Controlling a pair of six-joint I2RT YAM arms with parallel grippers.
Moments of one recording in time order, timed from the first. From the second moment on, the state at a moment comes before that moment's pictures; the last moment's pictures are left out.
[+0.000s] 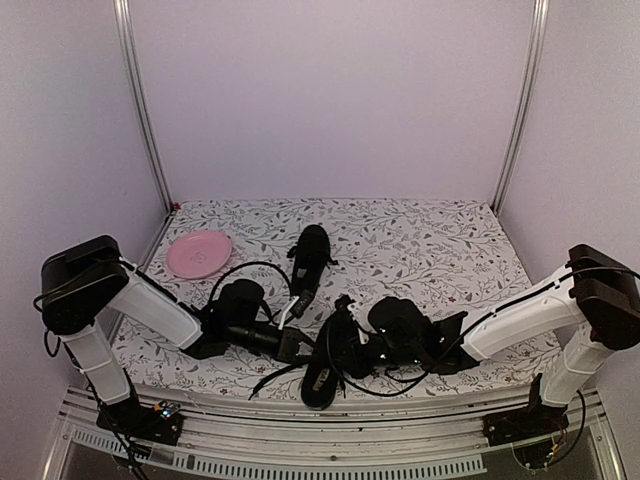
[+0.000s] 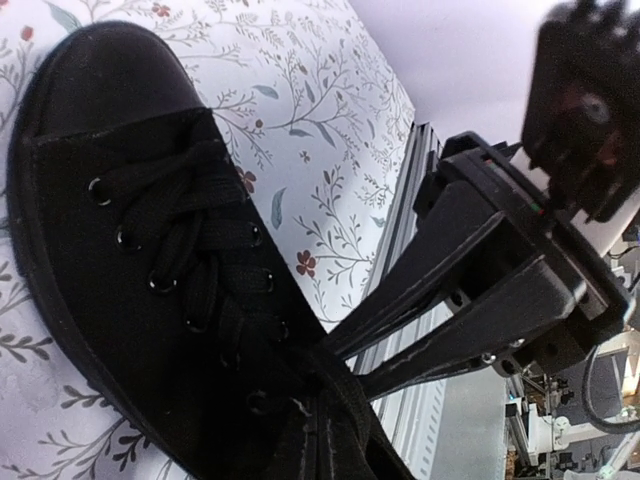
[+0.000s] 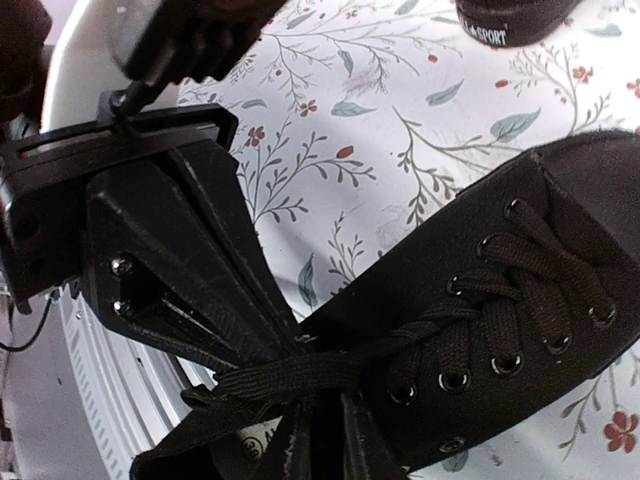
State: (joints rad) left arm -0.92 1.75 0.56 0.71 0.62 -0.69; right arm 1.18 1.67 0.73 0.30 -0.01 0.63
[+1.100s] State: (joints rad) left arm -0.90 1.75 0.56 0.70 0.62 -0.96; right arm 1.49 1.79 1.04 -0.06 0.56 0.32
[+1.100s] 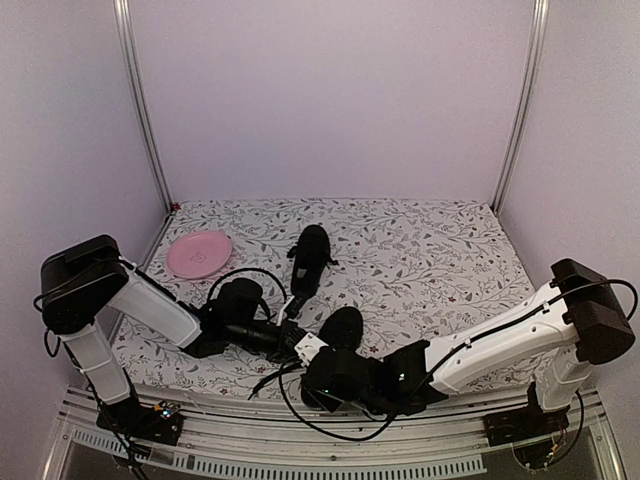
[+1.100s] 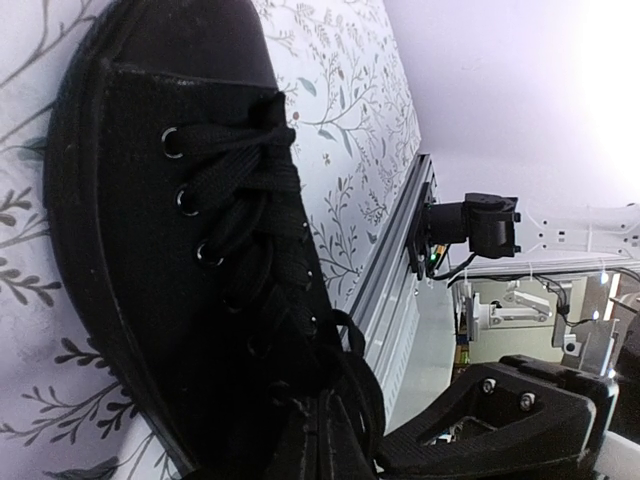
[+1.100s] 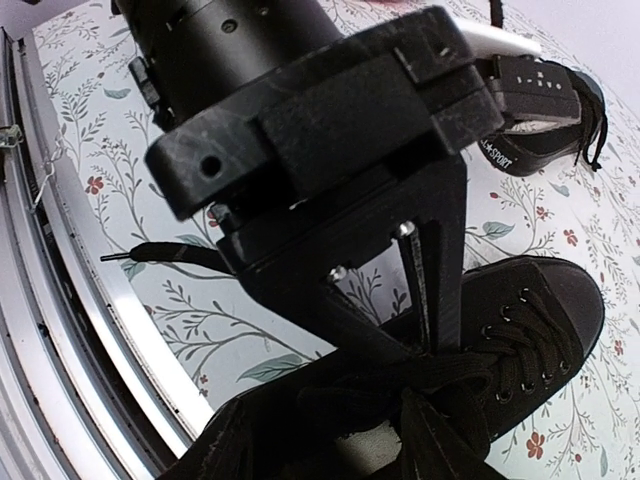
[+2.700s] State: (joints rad) left arm -0.85 1.69 0.49 0.68 0.55 -0.96; right arm 1.27 1.54 0.71 0.22 0.23 0.59
